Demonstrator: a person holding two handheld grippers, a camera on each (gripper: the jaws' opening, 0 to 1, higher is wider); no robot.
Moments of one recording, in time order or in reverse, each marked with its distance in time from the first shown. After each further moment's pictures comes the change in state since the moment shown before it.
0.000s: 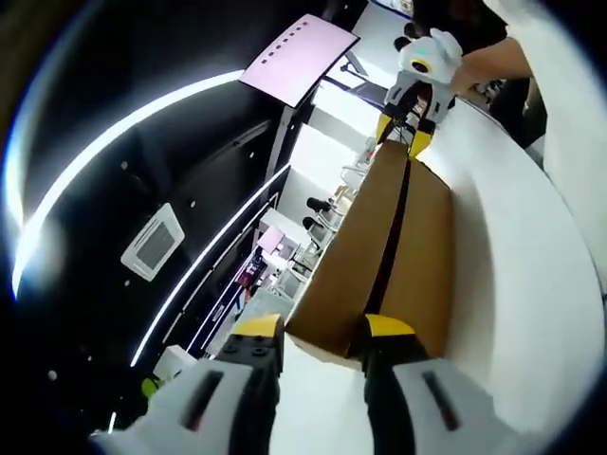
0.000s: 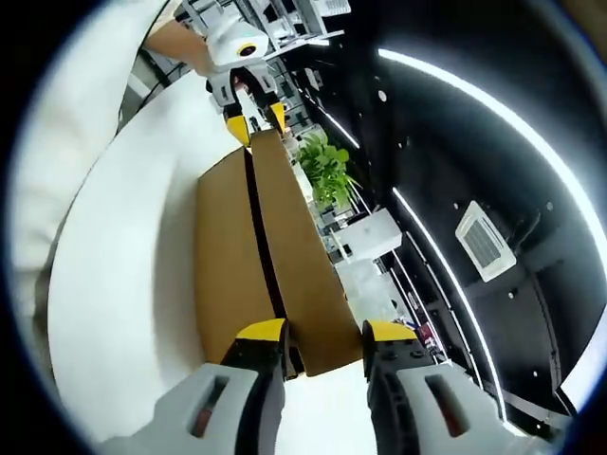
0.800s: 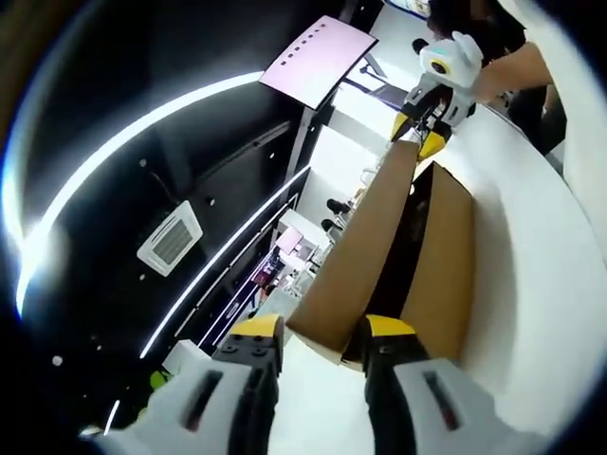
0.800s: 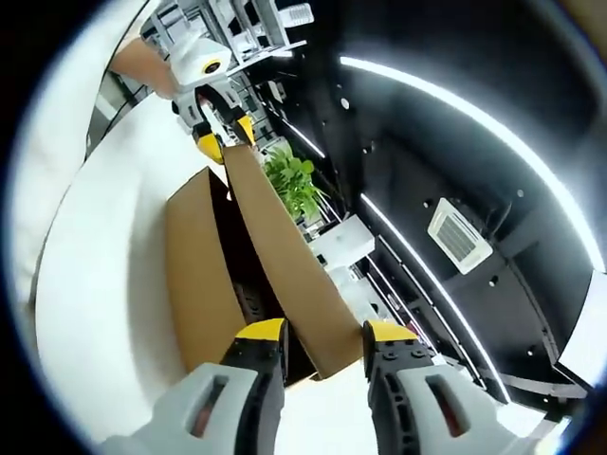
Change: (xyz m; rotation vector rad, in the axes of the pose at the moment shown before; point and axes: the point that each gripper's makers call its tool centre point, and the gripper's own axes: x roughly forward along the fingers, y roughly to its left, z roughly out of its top) left arm 0.002 0.014 0.003 -0.036 -0.008 0.097; right arm 0.000 -0.017 0.007 0.095 -0.050 -0.134
